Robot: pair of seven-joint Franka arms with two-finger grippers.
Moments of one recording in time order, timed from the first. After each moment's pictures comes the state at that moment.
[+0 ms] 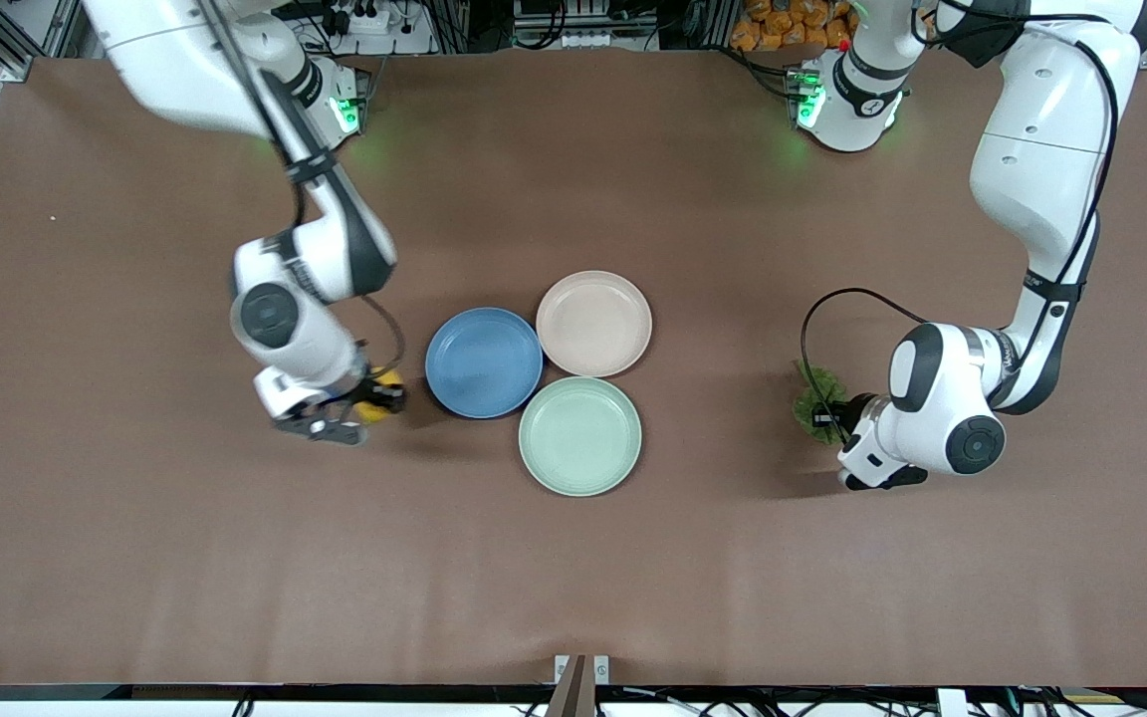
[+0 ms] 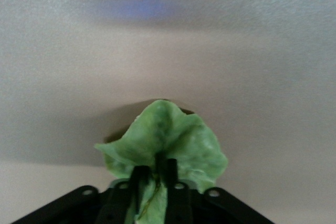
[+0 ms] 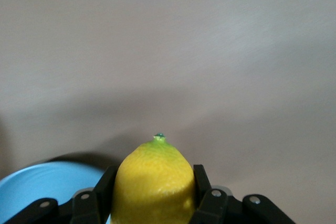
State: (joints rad) left arm -0.01 0.76 -0.17 -1.58 -0.03 1.99 -0.22; right arm 0.44 0.46 -0.03 -1.88 0.02 2.36 0.63
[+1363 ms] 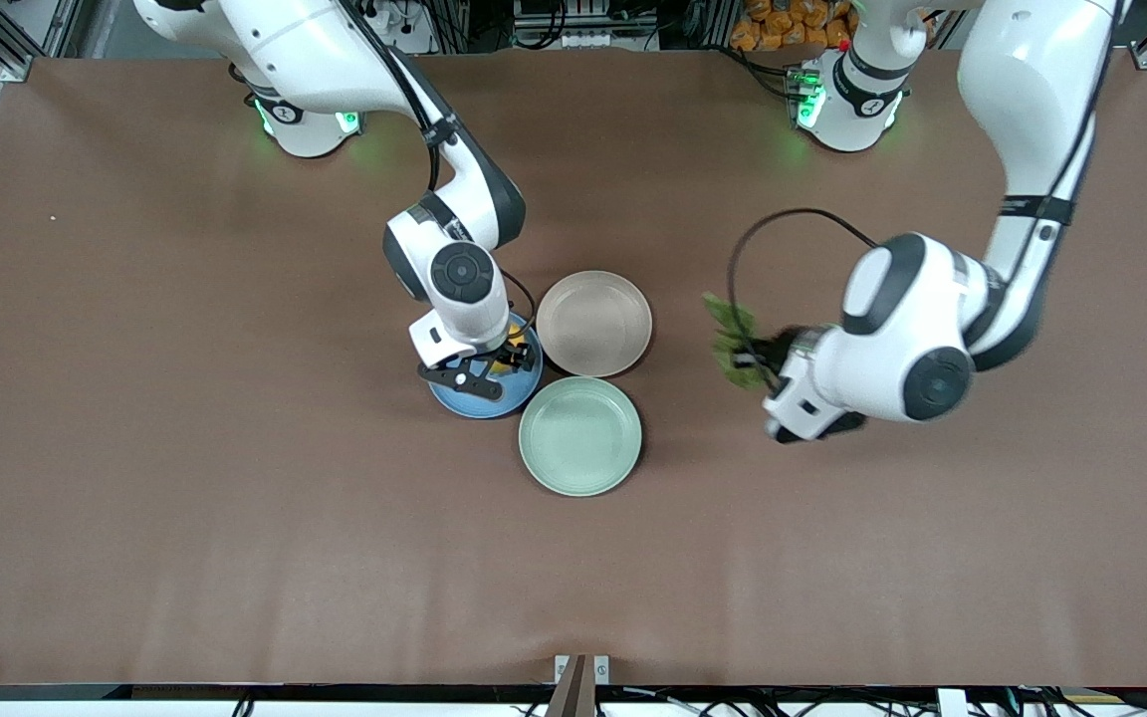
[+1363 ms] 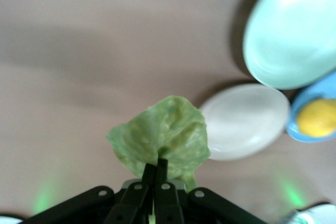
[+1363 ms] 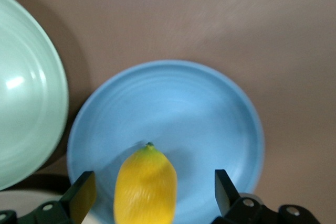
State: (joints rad) left arm -0.07 0.56 -0.41 -1.49 -0.23 1.69 -0.60; right arm 0.67 0.58 -0.06 -1.61 0.01 2.04 0.93
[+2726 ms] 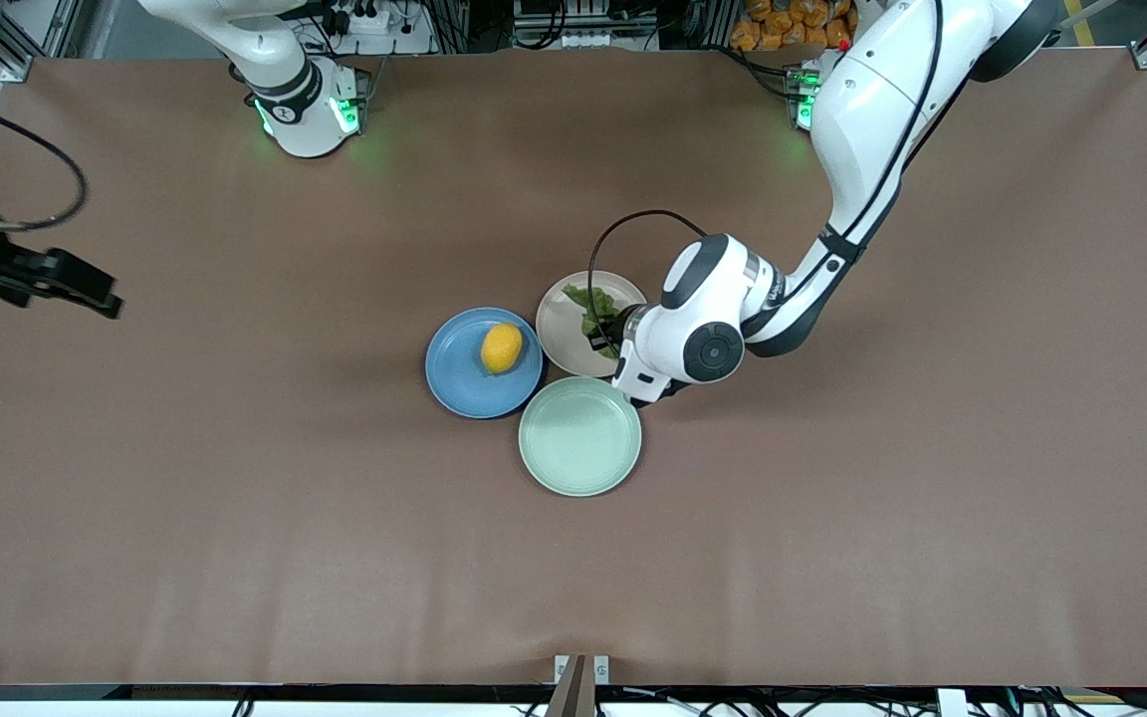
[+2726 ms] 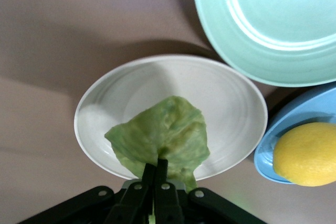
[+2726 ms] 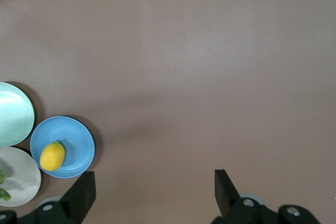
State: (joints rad) left arm -0.30 0.75 -0.42 -1.55 -0.27 2.02 -0.95; right arm 0.10 0.20 -0.07 -1.23 0.02 1.43 0.16
